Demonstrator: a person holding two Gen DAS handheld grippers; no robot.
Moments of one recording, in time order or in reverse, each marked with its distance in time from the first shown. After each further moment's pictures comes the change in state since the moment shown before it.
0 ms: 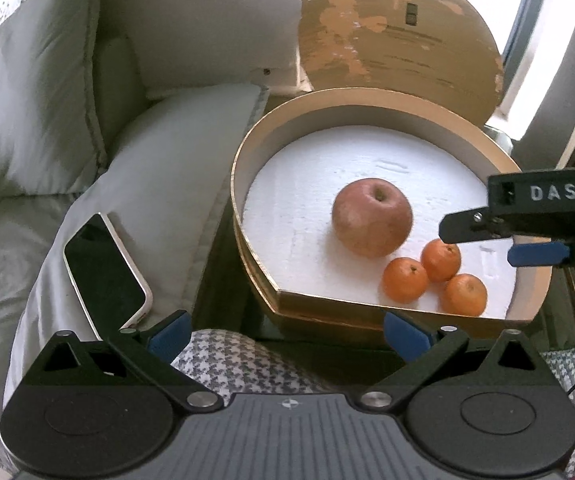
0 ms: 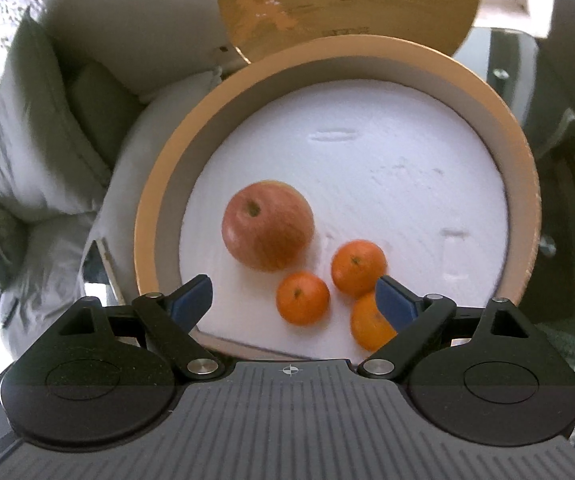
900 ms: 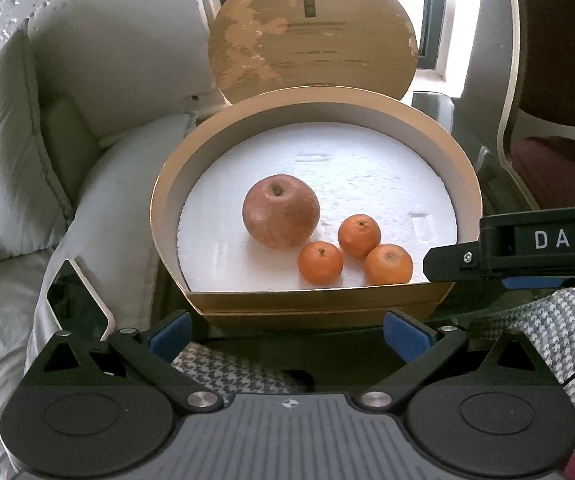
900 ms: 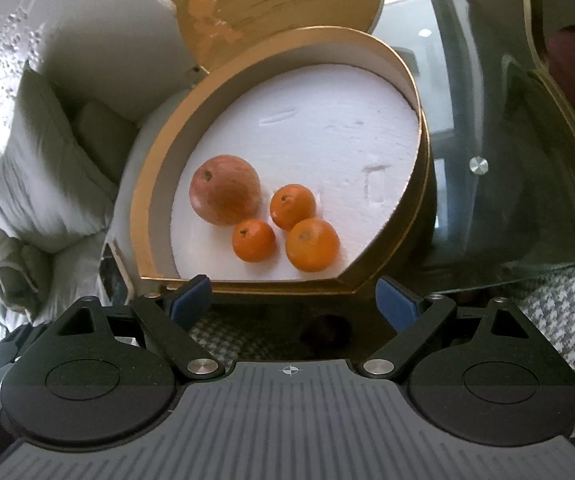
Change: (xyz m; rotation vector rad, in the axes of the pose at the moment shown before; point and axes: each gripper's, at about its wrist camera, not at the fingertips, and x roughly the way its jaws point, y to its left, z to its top) left arm -0.023 -0.079 -0.017 0.201 -0.020 0.003; right arm -0.052 -0.068 -0.063 0.145 -0.047 0.066
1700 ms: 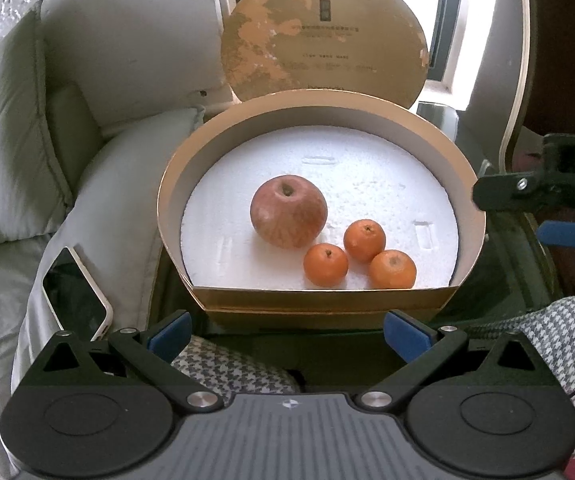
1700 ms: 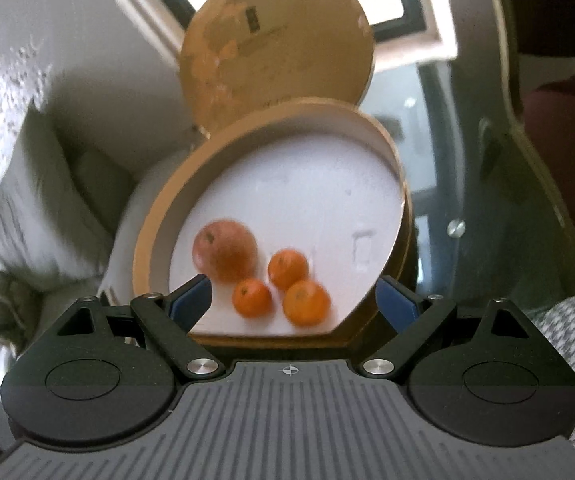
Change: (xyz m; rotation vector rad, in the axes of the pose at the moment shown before) left arm -0.003 0.015 -0.003 -0.060 -0.013 -0.030; right arm -0.038 0.016 0.007 -0.015 -0.203 -0.062
